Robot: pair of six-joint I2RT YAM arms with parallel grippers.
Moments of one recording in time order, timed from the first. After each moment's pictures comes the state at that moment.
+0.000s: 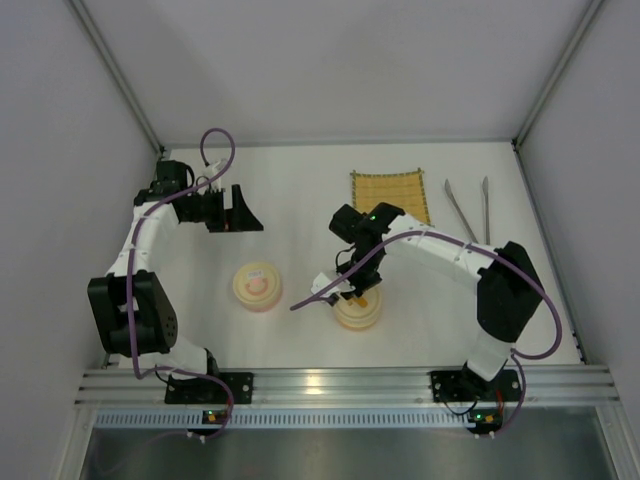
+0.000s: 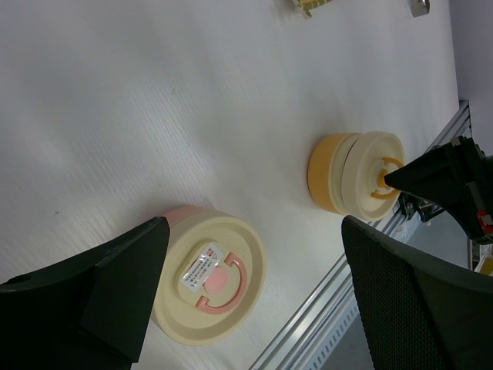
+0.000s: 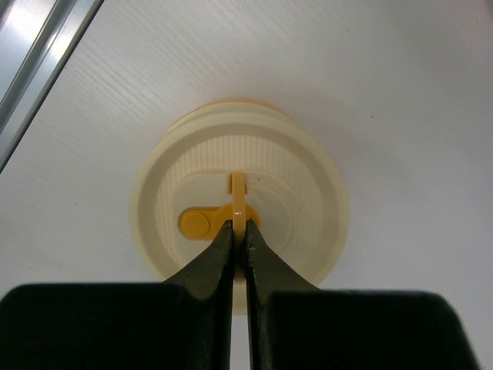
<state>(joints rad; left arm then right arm) 0.11 1.55 1.27 -0.79 0.88 0.10 0.85 1.73 1.42 -1.19 -0.44 -1.44</state>
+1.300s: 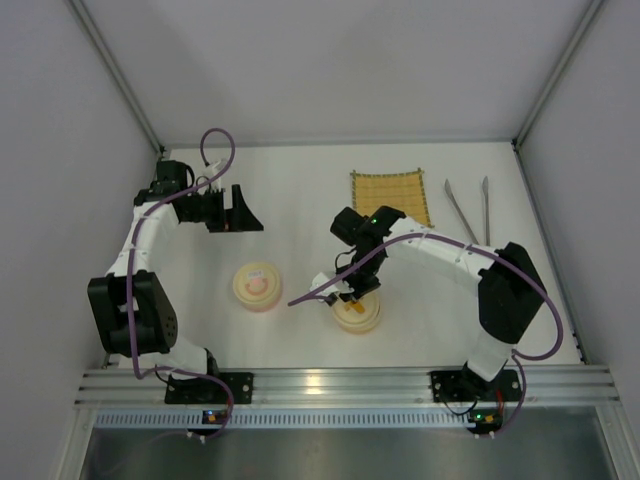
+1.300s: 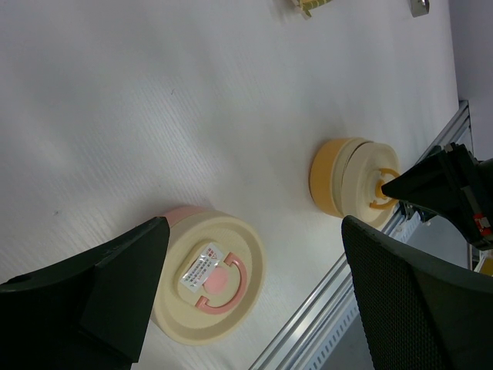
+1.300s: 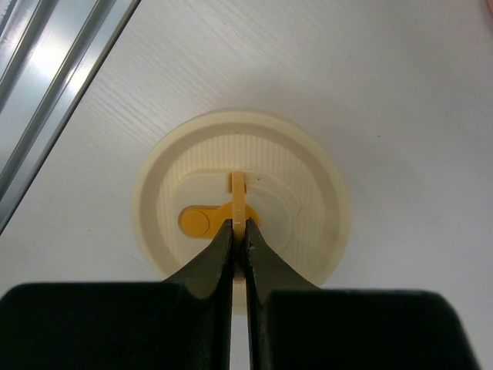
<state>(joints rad) 0.11 1.55 1.27 -0.79 0.88 0.10 0.86 1.72 1.38 -1.15 -0.51 -1.39</state>
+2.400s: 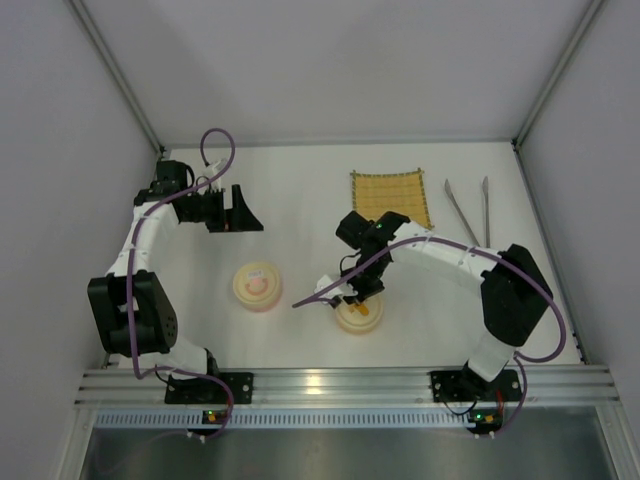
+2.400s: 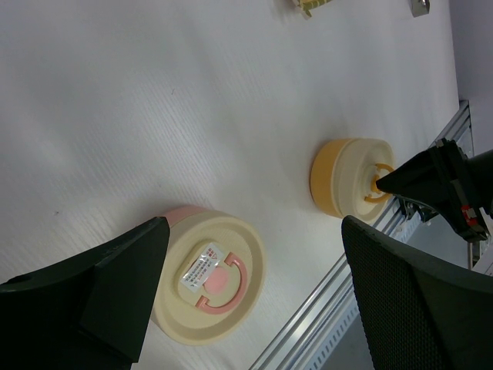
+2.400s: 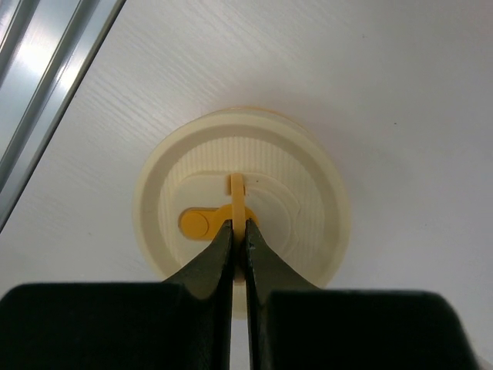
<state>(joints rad) 0.11 1.55 1.27 -0.79 0.88 0.10 0.84 1.69 1.29 -1.09 -0.50 -1.38</state>
